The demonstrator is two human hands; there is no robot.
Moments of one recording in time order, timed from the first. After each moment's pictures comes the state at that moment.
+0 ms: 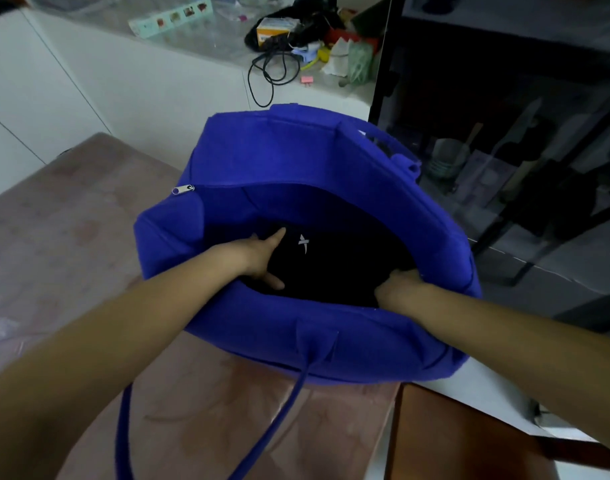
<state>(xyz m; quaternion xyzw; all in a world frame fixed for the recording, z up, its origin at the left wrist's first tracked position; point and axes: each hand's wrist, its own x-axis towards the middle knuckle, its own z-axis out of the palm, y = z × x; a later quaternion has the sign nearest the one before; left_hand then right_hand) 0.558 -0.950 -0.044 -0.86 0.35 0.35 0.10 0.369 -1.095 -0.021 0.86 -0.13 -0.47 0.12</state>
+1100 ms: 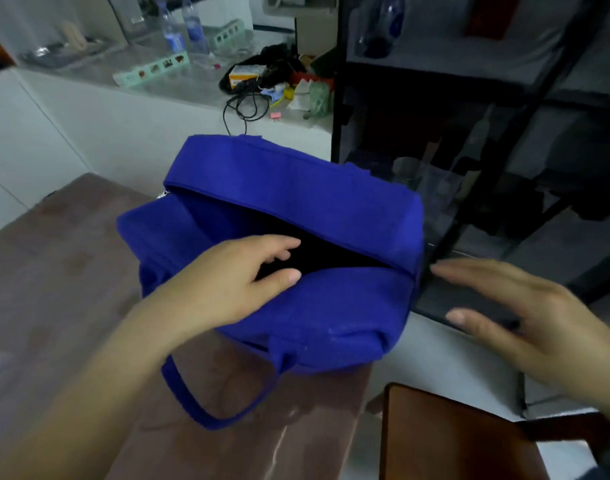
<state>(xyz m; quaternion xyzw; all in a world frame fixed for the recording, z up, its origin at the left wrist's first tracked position) 0.409 -0.895 0.121 -0.83 0.51 0.16 -0.18 0.165 -1.097 0.108 0.96 -0.10 0.12 -0.24</state>
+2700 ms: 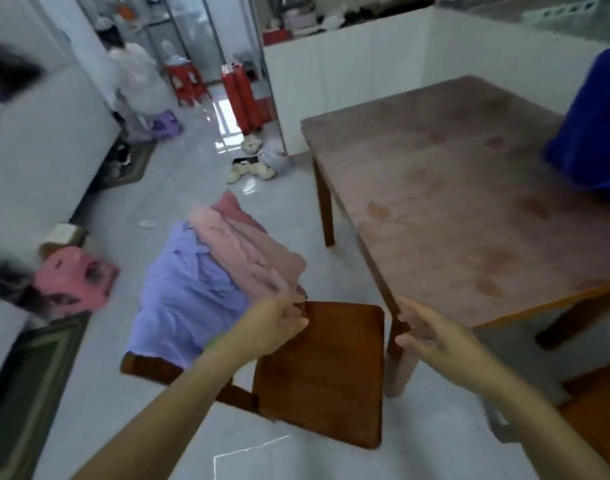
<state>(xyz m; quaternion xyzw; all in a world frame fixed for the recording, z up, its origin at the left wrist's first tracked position) -0.052 -0.237 -0.004 -0.95 0.00 0.14 -0.28 -0.046 -0.533 -0.022 0.88 0.13 -0.18 -0.42</state>
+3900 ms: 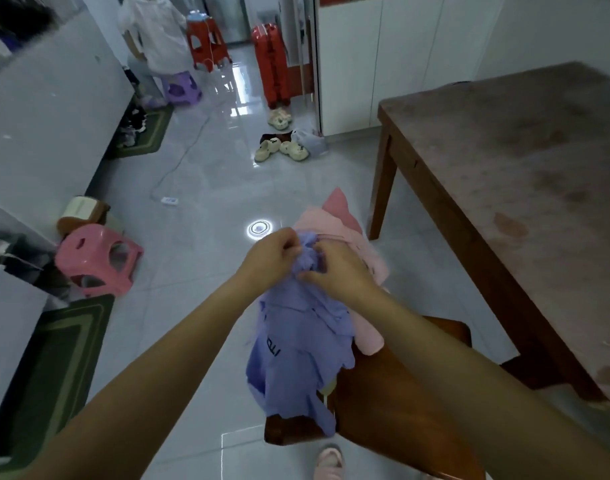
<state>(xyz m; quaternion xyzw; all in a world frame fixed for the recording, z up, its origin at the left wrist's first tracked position) 0.088 0.051 -0.009 -0.95 0.00 -0.01 -0.33 0.099 -0.107 -0.022 0.89 0.19 -0.12 -0.38</state>
